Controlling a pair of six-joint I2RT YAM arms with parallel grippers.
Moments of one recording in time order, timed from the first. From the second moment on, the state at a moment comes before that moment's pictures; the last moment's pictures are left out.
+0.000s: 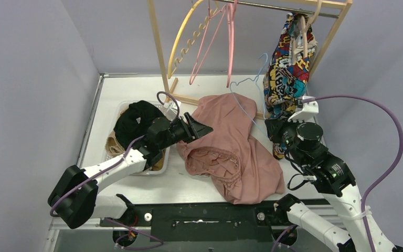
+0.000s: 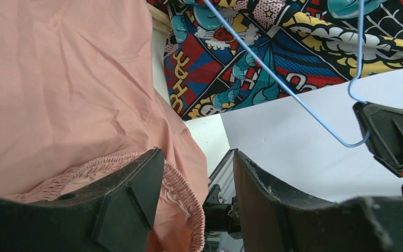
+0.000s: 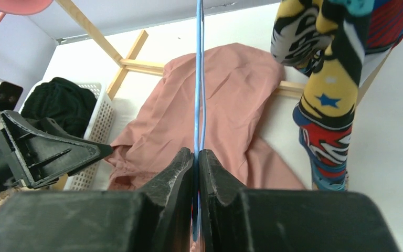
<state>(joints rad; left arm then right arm) -0.69 1.30 0.69 0.46 0.25 -1.09 0.56 0.72 1.10 -0.68 0.32 0.44</state>
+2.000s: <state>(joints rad) -0.92 1.76 0.76 0.64 0.02 -1.75 0.63 0.56 0.66 -0.55 0.09 0.67</state>
